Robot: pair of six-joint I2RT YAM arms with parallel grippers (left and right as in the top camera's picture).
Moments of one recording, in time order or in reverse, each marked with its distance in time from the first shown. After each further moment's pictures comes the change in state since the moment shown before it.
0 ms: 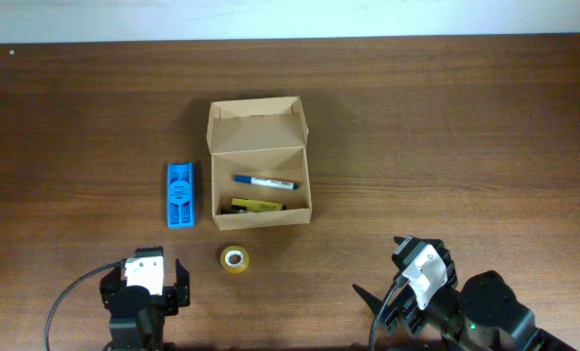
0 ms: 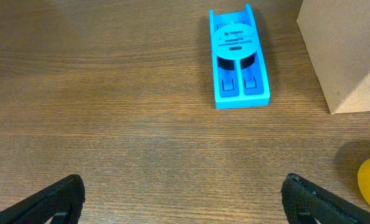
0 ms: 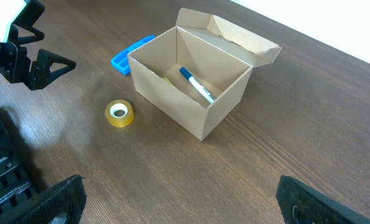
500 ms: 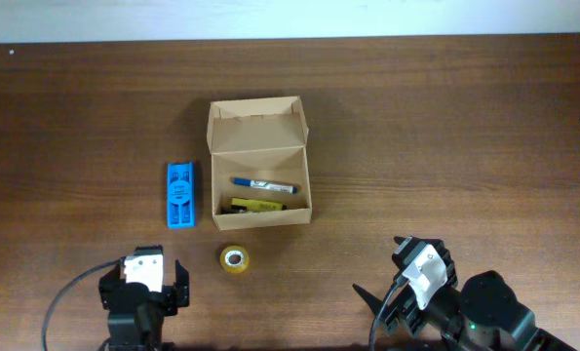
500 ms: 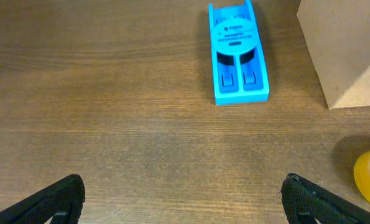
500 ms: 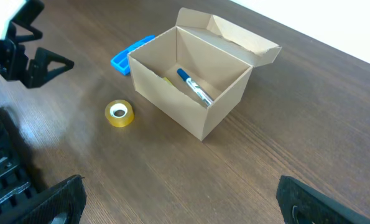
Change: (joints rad) left arm 0.000 0.055 0.031 -0.007 0.000 0.000; right arm 0.000 0.000 0.000 0.000 0.000 0.000
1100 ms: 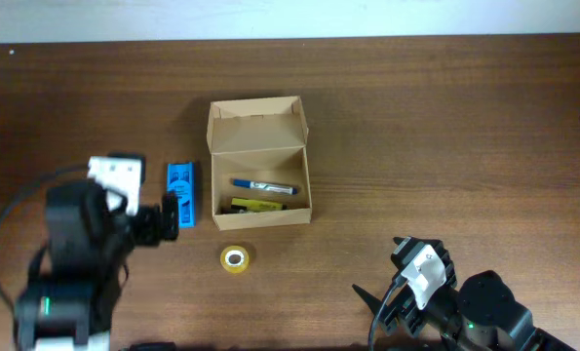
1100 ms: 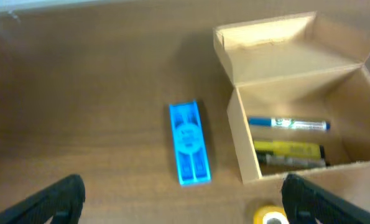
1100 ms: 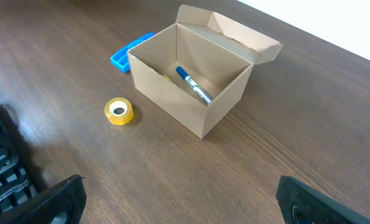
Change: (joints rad) left arm 0.000 0.806 0.833 -0.114 0.201 0.000; right arm 0.000 -0.001 -0.008 0.000 0.000 0.000
